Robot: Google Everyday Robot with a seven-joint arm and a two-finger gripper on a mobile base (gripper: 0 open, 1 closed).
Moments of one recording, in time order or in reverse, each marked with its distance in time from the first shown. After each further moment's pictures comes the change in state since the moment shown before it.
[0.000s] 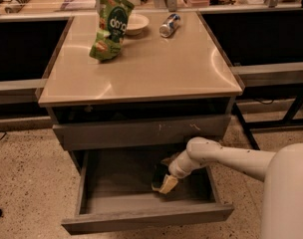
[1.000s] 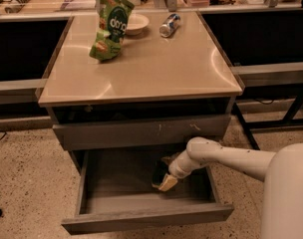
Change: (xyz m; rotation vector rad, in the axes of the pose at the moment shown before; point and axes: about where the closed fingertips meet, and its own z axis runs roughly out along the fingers) arm 0.000 0.000 0.000 0.000 0.000 0.000
